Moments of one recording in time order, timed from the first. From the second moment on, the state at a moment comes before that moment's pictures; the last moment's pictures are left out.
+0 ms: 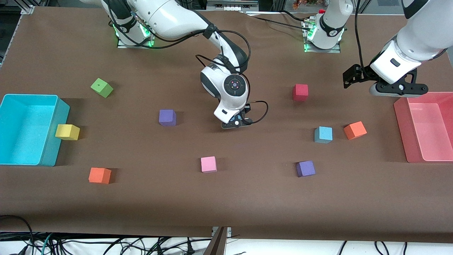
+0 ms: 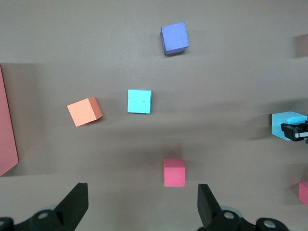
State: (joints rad) left arm -0.09 -0.03 -0.08 -1.72 -0.03 1.62 -0.15; right arm 0.80 0.91 0.04 -1.18 0.04 2.04 0.67
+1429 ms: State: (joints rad) left arm -0.09 -0.03 -0.08 -1.72 -0.01 1.61 -0.15; right arm 0.73 0.81 0.03 -1.15 0.05 1.86 0.36
